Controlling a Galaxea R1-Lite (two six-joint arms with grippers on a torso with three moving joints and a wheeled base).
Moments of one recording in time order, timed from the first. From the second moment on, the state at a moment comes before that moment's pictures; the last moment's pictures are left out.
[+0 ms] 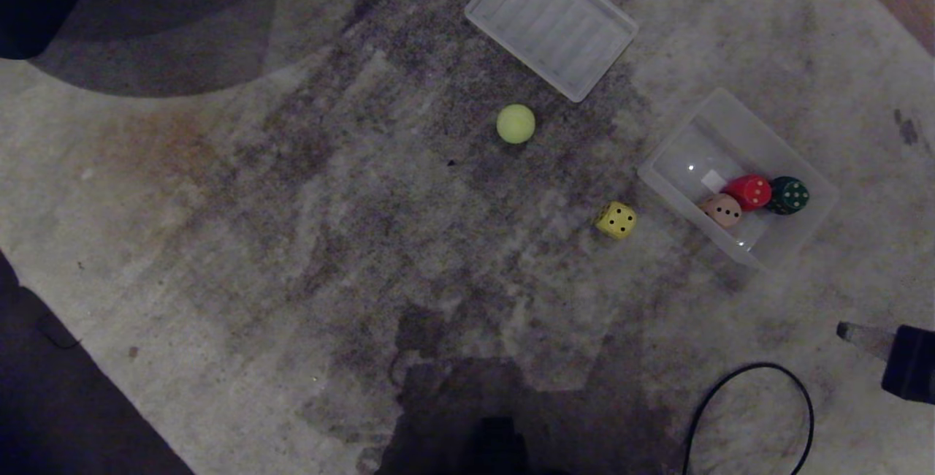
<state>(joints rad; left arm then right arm) -0.01 0.00 0.00 0.00 0.04 -0.02 0.04 1.08 -0.42 -0.24 0.03 0.25</state>
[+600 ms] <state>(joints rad) -0.01 0.00 0.00 0.00 0.04 -0.02 0.19 1.77 -0.83 -0.59 0.03 0.40</state>
